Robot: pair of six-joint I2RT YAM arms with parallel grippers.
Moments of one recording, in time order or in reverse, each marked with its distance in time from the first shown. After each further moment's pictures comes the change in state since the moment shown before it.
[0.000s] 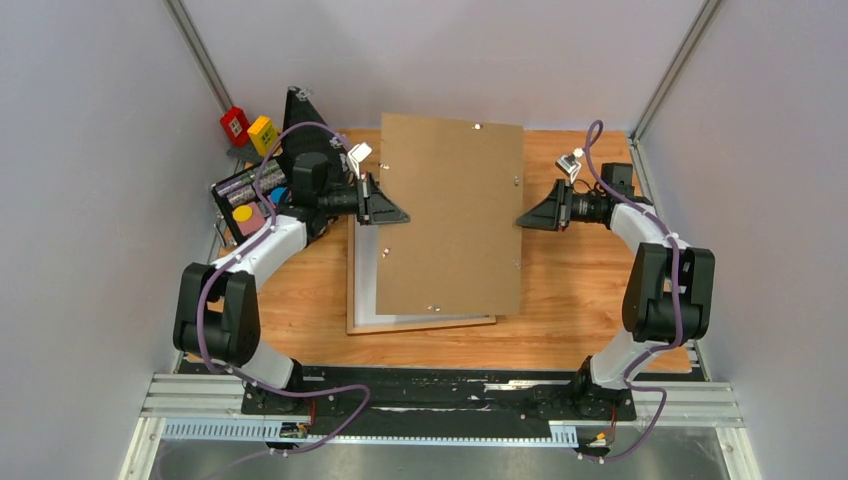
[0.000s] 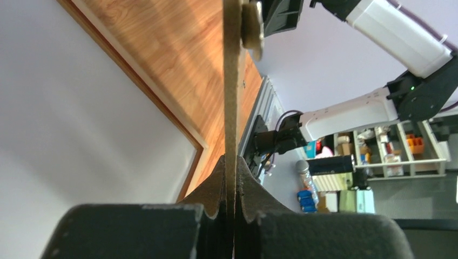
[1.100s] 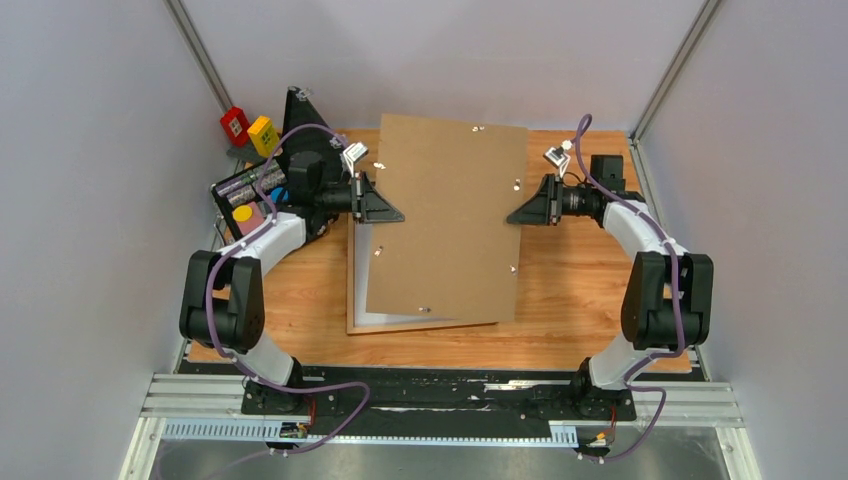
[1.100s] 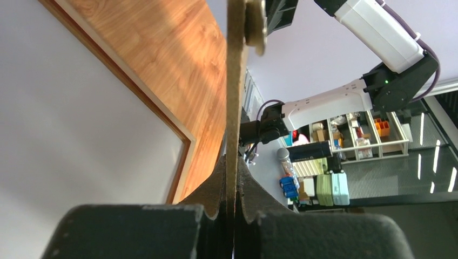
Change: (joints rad) left arm 0.039 0.060 -0.005 0.104 0.144 -0.053; right arm 0.085 -0.045 0.027 0.036 -0.023 0.023
